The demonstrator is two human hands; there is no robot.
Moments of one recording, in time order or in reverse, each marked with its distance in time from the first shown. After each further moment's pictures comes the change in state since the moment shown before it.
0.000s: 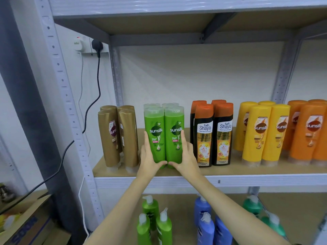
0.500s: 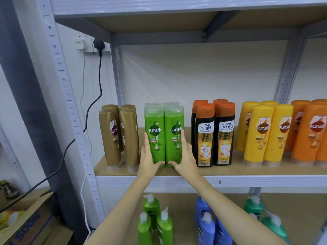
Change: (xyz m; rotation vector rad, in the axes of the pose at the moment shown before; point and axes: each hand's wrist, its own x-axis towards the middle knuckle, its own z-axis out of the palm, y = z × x) left_hand -0.003 0.000 -0.001 0.039 0.015 -0.048; right_hand 0.000 0.000 0.006 0.015 0.020 0.012
